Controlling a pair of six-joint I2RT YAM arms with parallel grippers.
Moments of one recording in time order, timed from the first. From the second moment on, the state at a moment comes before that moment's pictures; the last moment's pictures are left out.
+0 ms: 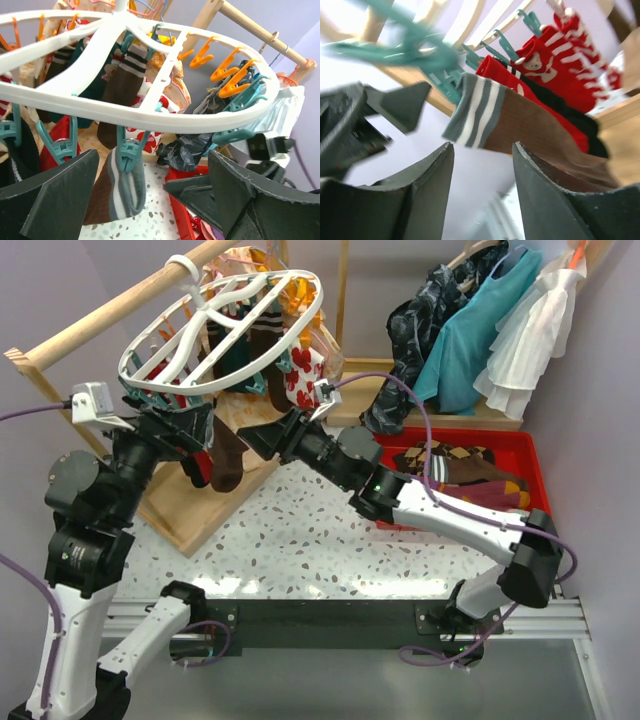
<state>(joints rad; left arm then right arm) -0.27 0.72 1.28 -0.42 -0.04 -0.52 1.03 1.53 1.29 0.46 0.08 0.91</state>
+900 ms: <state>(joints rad) -0.27 0.86 1.46 -0.63 0.26 -0.52 0.83 1.41 1.44 0.21 -0.24 0.46</state>
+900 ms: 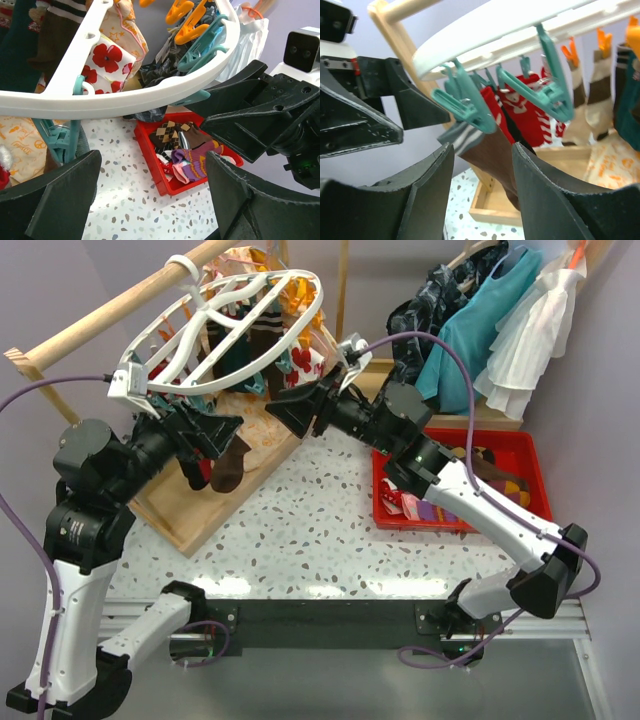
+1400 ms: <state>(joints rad) -0.27 0.85 1.46 -0.62 0.26 -0.54 0.82 1.52 1.54 0.30 -0.32 0.47</state>
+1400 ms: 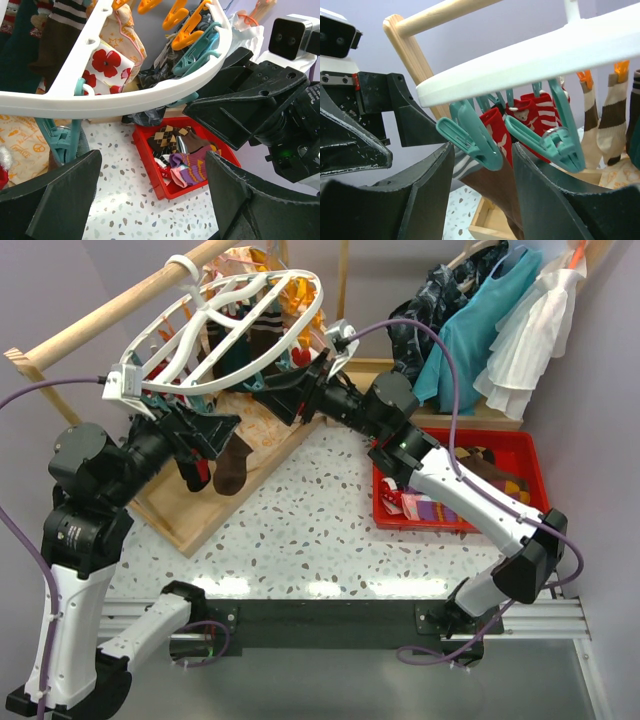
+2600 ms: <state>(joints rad) -0.27 0.77 1.42 -0.54 0.12 -0.53 1.03 1.59 1.60 0.21 -0.19 0.20</state>
